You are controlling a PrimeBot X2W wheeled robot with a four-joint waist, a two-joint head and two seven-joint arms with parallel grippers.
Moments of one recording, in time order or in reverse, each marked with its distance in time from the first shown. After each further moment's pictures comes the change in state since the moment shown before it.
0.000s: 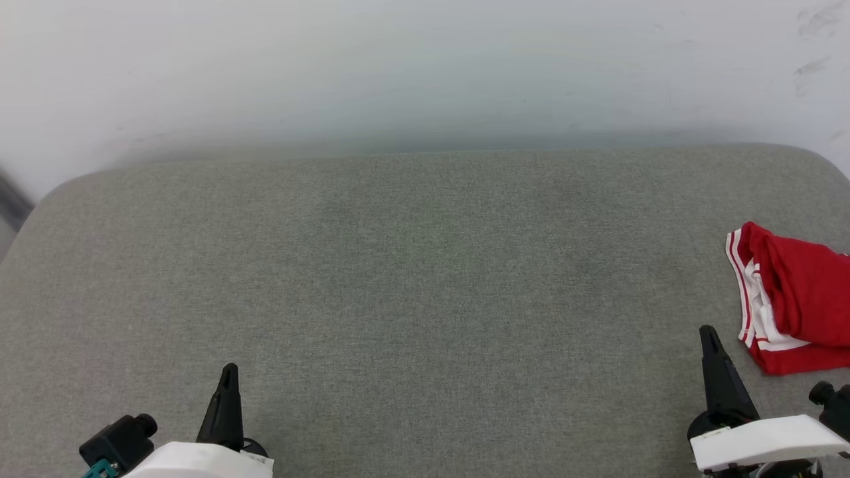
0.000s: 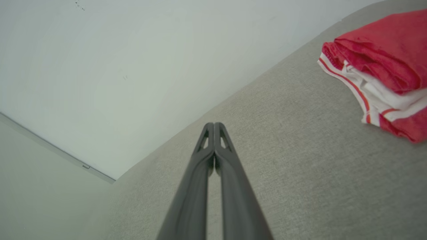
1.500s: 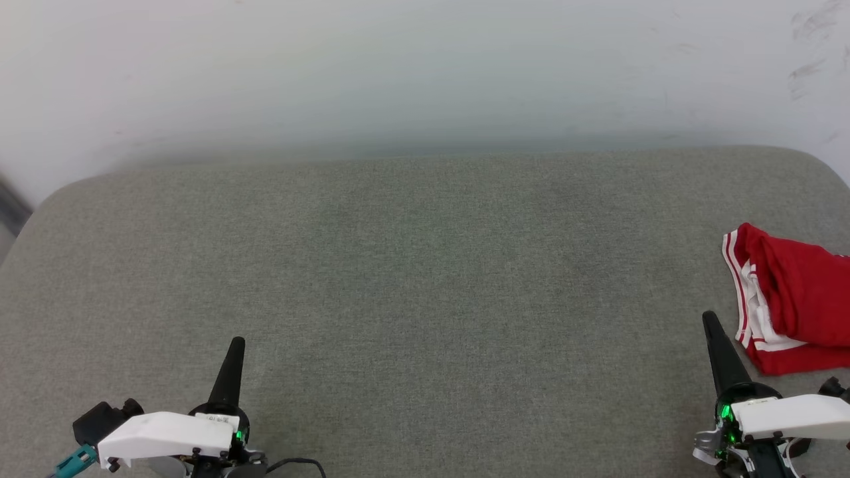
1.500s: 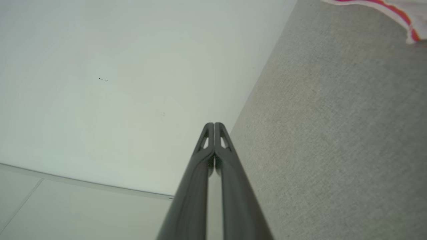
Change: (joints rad) left arm -0.104 0.006 0.034 0.086 -0.575 -0.062 0.132; right arm -0.074 -0.005 -0.029 0.065 0.560 0.000 0.134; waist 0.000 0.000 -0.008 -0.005
